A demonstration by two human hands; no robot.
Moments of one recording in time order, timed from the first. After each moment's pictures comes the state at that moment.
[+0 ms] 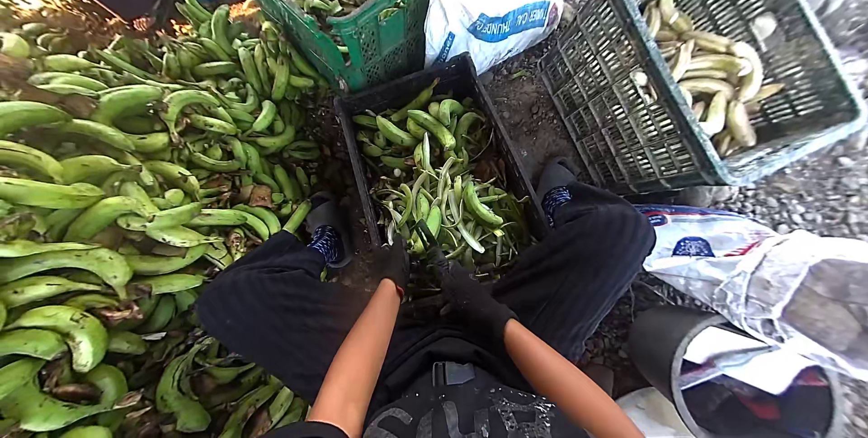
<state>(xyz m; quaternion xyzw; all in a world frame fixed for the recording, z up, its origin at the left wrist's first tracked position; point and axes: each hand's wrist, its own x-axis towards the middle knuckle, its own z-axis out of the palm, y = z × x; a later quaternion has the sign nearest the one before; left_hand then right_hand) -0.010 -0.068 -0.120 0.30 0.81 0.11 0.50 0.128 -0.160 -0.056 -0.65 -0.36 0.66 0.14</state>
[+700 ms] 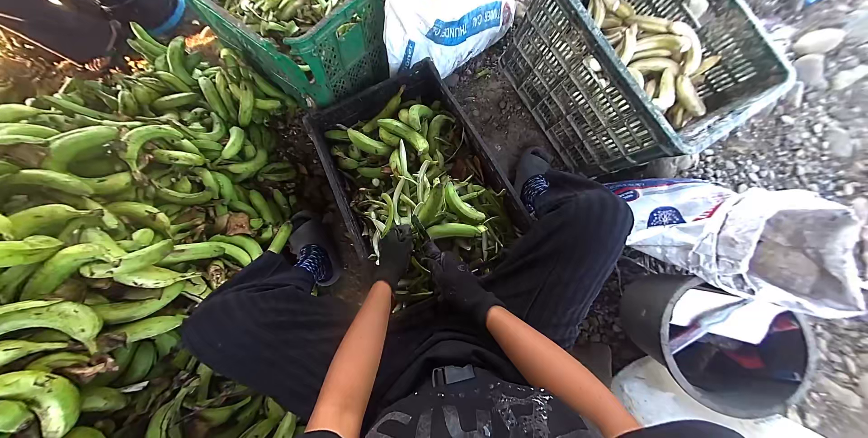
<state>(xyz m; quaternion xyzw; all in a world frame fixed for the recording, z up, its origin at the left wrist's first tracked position) 0.017 -0.043 -0.090 0.61 0.65 -0.05 0.45 0.132 -0.147 -0.052 -0.73 -0.38 0.57 0.07</state>
